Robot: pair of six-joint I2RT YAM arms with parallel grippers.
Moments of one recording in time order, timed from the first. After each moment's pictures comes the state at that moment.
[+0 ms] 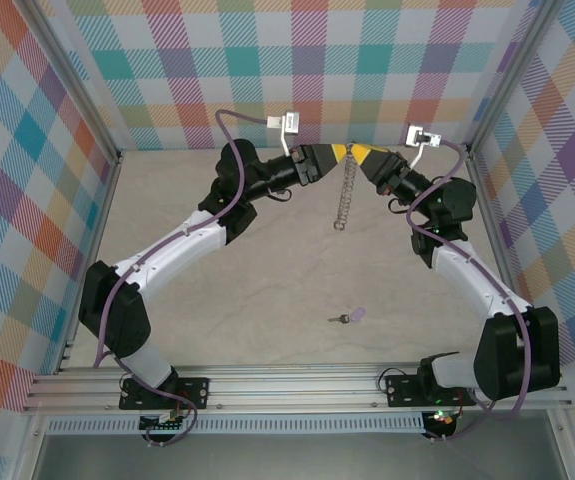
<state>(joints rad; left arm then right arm) -0.66 1.65 1.44 0.45 0.57 -0.92 0.22 1.32 0.92 0.97 -0.79 1.09</state>
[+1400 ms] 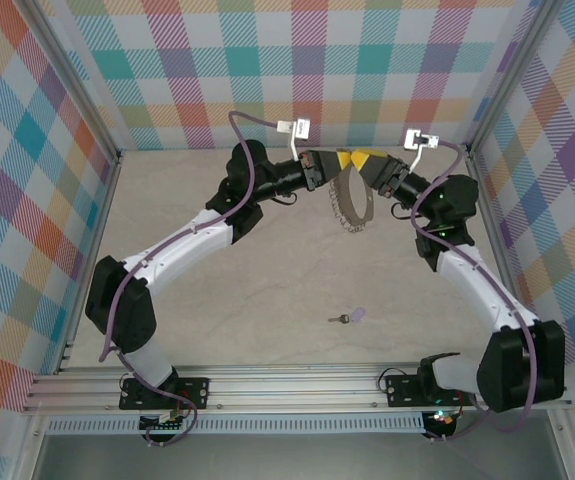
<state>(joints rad) -0.67 1.68 1.47 0.38 0.59 -0.82 0.21 1.23 0.93 0.71 -0.81 1.01</state>
